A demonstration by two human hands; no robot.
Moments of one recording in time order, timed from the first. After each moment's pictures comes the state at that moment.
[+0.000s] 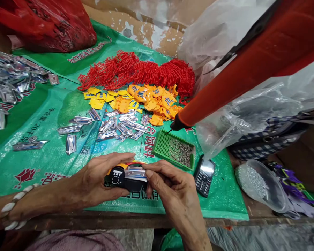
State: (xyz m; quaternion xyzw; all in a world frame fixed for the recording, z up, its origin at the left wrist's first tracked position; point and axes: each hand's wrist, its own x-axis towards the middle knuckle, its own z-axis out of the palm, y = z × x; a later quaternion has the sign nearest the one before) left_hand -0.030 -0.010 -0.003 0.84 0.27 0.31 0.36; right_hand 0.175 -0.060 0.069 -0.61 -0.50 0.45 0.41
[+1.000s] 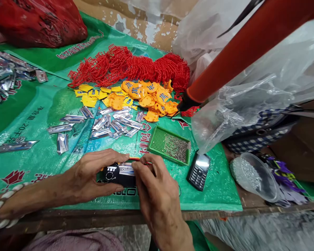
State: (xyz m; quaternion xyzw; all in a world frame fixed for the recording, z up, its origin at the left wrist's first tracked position) left_hand -0.024 0.003 0.011 0.86 0.21 0.34 0.33; right_hand 0.166 -0.070 0.050 -0.56 -0.76 0.07 0.32
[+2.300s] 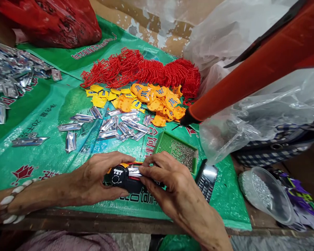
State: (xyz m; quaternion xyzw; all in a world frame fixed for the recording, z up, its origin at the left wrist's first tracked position) left_hand -0.026 0.001 0.009 0.84 0.26 0.29 0.38; right_hand 0.192 -0.032 0.084 -0.48 -0.82 0.24 0.21
